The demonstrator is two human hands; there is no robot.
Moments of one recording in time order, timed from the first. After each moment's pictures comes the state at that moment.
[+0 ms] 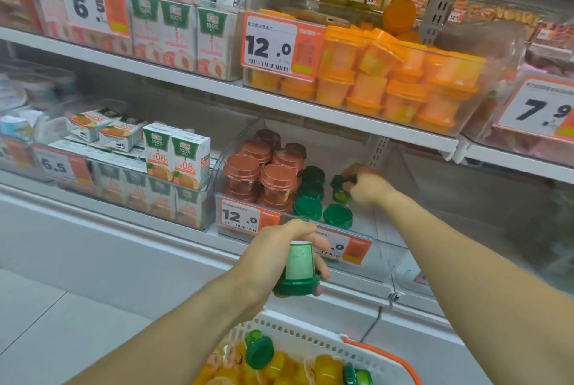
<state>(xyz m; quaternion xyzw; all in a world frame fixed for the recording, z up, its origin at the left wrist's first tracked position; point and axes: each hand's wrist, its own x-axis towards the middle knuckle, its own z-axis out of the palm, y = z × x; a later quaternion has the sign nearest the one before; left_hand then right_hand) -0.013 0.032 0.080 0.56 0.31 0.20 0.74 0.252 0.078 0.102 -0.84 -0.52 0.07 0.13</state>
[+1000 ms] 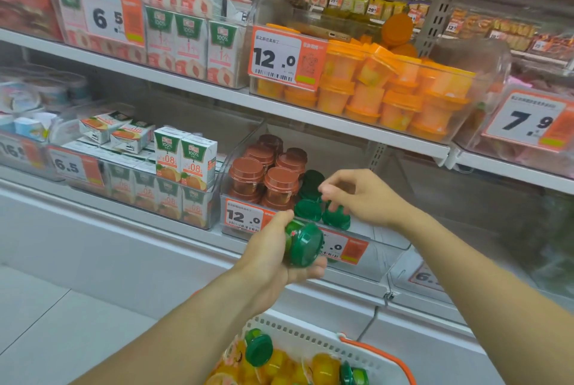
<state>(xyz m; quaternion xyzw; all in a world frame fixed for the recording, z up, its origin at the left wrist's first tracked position) -0.011 0.021 0.094 0.37 0.36 0.27 0.81 0.185 0.015 0.141 -0.70 -0.63 0.17 0.28</state>
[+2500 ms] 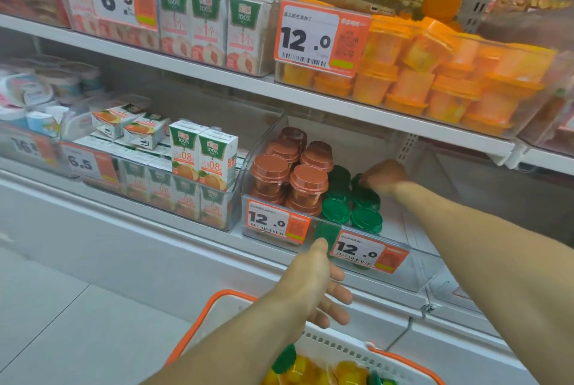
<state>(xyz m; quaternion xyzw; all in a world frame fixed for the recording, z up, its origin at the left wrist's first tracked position) -0.001 0.033 0.061 0.50 0.46 0.13 0.73 0.280 0.135 0.077 -0.88 -0.42 0.08 0.19</state>
